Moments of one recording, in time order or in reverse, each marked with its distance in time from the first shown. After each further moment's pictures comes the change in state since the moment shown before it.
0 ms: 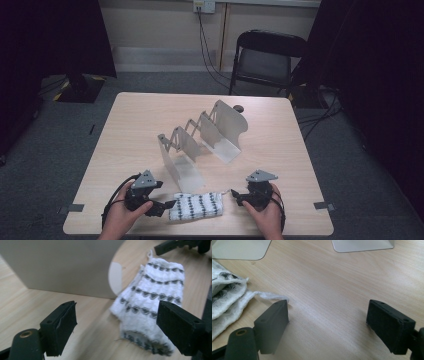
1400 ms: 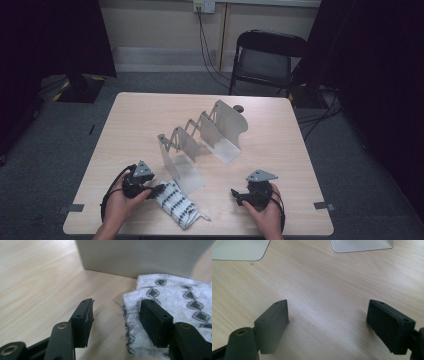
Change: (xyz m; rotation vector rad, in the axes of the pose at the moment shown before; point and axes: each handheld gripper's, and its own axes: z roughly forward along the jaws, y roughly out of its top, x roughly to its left) left arm 0.051 -0.006 0.007 0.107 0.241 -0.005; right arm 0.000 0.000 0.000 -0.002 -0.003 0.002
